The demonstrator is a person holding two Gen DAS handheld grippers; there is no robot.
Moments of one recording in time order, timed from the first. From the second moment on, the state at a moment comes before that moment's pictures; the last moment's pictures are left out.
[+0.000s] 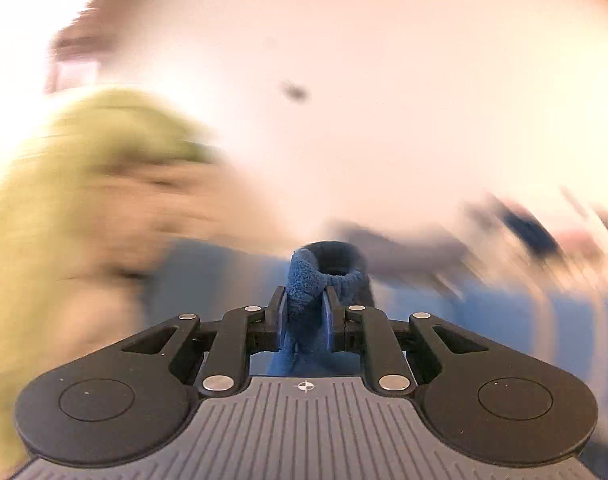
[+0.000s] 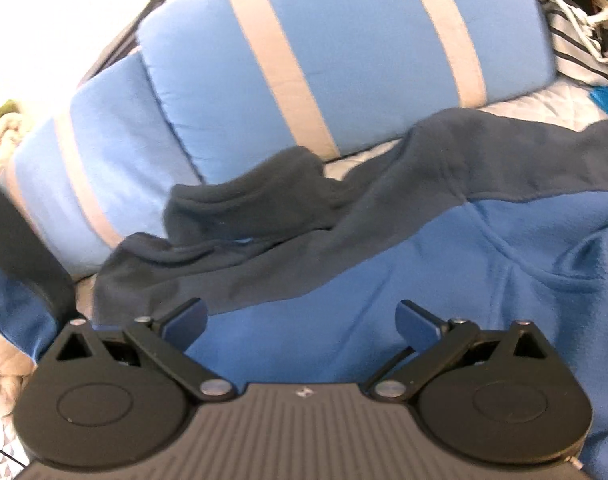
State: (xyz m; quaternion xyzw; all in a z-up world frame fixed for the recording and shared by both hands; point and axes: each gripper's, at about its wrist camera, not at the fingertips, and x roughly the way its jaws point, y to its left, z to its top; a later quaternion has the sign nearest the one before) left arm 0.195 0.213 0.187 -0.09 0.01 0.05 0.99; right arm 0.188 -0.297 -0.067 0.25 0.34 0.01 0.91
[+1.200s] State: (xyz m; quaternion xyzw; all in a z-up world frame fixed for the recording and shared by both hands) left arm 0.049 0.419 -0.026 -0.44 0.11 0.32 0.83; right arm 0.193 -0.284 -0.076 0.22 0.38 0.04 0.90
